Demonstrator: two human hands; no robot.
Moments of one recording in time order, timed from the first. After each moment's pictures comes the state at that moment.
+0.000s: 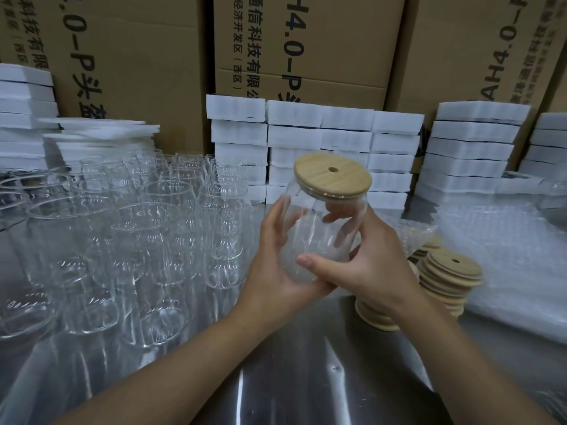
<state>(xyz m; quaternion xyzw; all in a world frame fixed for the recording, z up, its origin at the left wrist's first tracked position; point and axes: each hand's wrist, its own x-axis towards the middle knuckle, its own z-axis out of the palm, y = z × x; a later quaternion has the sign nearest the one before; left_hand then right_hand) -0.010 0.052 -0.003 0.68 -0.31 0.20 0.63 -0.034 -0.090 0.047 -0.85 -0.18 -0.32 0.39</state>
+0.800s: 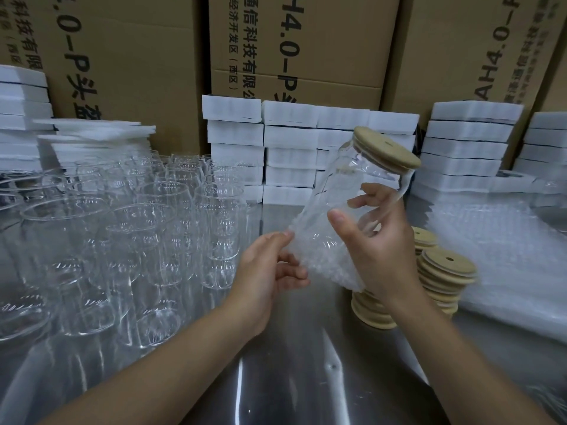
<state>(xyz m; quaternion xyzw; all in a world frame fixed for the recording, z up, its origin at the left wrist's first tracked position) -0.006 0.047 0.014 0.51 -0.07 0.00 0.86 -0.022 -0.096 0.044 -0.76 -0.09 -0.41 0.50</state>
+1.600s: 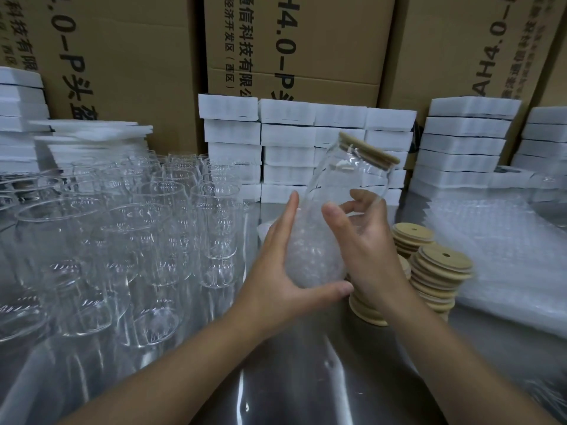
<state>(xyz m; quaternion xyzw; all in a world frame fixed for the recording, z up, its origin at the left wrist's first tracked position) -0.020 0.052 0.005 0.73 -0.31 0.16 0.58 -0.023 -0.089 0.042 -0.76 -0.08 -0.31 0.56</state>
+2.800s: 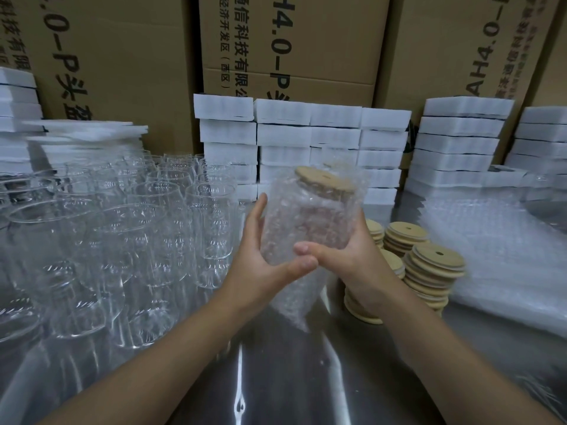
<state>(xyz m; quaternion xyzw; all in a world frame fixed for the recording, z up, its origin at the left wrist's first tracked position) -0.007 0.060 0.006 0.64 -0.29 0.14 0.70 -0.021 -0.094 0.035 -0.72 -0.22 -0.16 0.64</state>
